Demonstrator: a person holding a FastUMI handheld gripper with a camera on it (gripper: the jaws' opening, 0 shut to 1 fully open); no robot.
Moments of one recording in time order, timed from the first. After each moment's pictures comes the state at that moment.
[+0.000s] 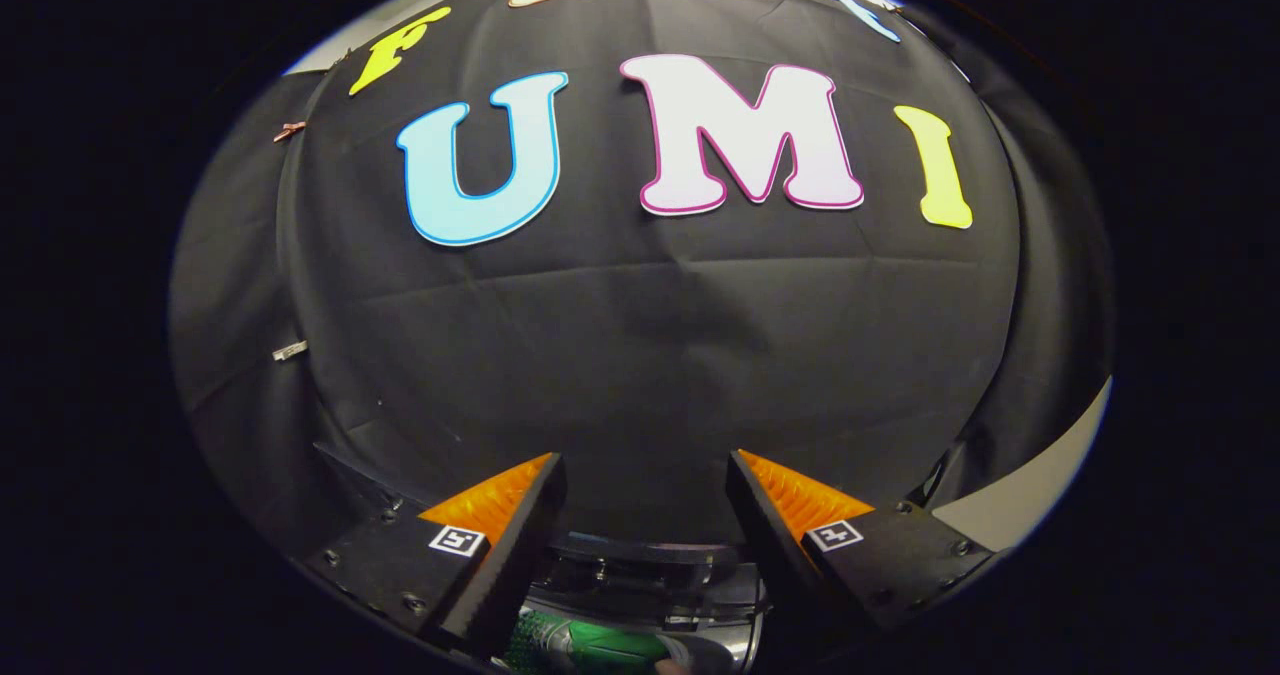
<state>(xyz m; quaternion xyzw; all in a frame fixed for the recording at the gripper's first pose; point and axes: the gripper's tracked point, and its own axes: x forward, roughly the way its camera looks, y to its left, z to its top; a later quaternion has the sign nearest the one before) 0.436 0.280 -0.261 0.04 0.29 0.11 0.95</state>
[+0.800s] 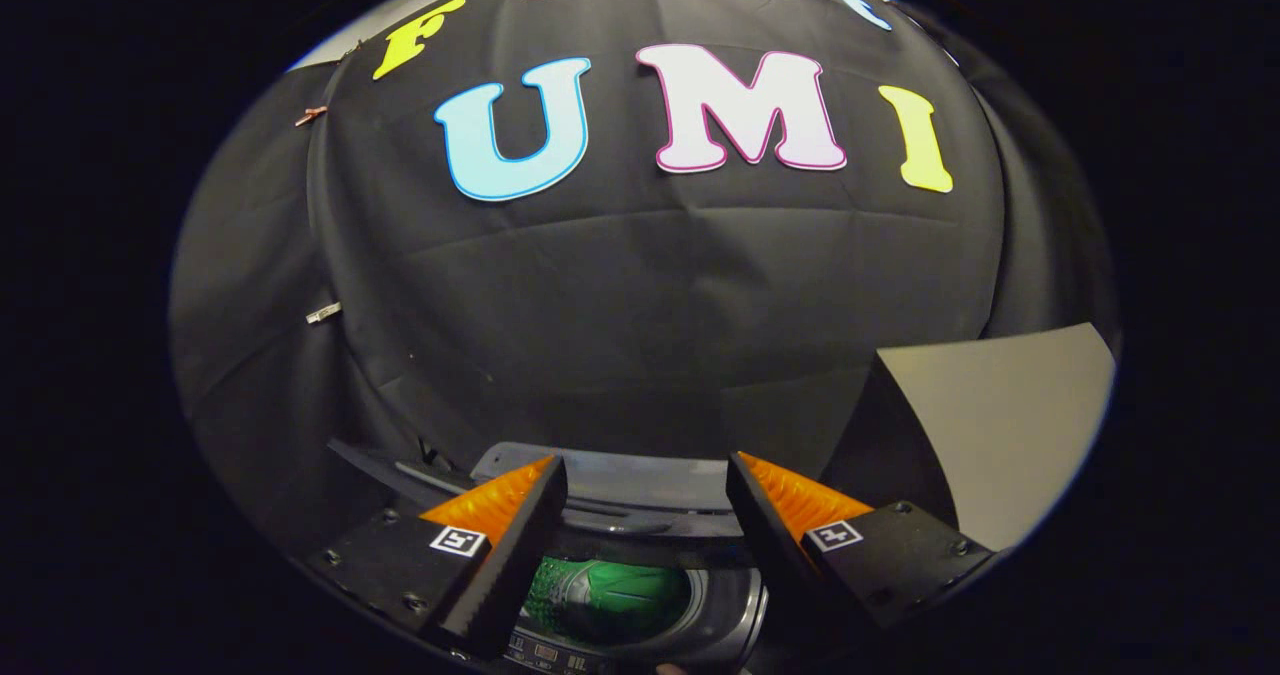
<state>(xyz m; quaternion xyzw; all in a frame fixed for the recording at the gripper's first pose) 0.299 0.276 -0.259 0.04 0.34 0.11 0.93</state>
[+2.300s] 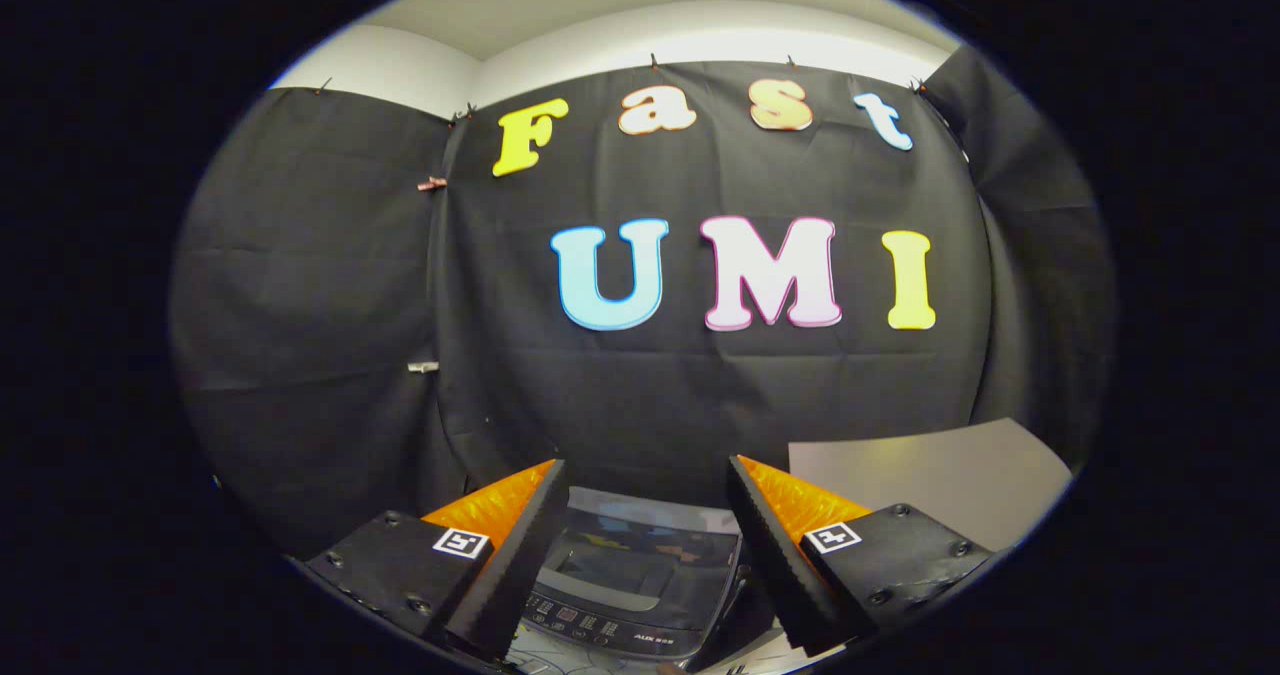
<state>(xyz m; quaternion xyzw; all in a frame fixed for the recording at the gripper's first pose) 0.141 0.233 -0.037 0.03 0.13 0.20 0.97</state>
